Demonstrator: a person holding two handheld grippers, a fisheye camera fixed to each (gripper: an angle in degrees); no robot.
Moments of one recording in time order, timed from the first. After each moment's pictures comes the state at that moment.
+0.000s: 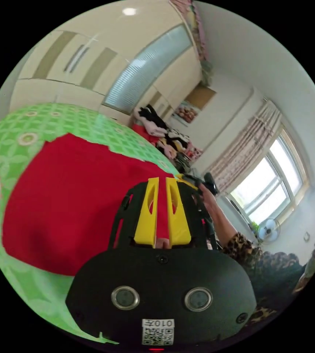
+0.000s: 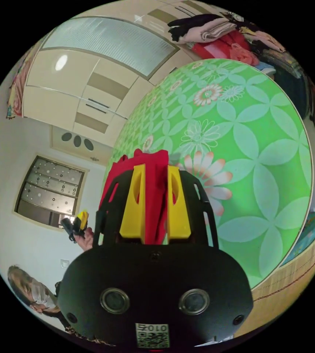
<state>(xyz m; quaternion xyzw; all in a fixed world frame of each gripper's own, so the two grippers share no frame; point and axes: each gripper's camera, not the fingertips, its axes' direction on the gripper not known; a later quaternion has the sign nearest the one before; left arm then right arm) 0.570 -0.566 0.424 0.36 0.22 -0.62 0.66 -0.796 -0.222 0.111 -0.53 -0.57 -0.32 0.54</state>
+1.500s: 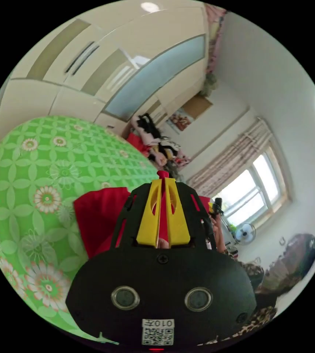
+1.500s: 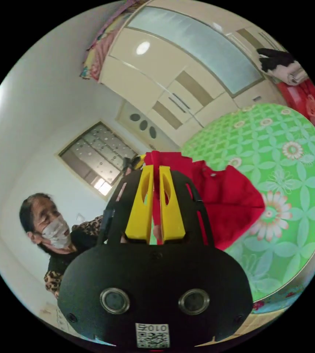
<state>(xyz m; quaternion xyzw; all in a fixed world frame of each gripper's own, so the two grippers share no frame) 0.374 -0.413 0.382 0.41 0.29 -0.58 0.64 -0.699 -0.345 -0.005 -0.41 -0.79 -0.33 0.33</state>
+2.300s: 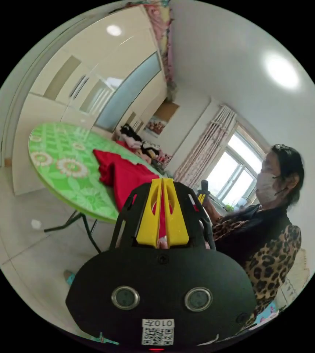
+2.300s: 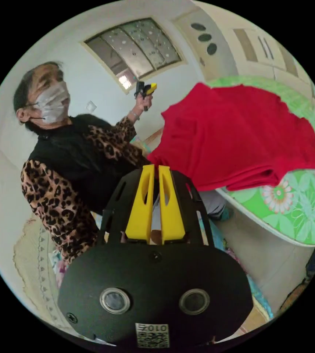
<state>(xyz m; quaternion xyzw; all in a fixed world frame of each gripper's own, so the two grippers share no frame) 0.671 -0.277 0.312 0.48 0.22 -0.53 0.66 -0.523 -0.262 -0.103 -0.34 -0.70 -0.61 0.15</state>
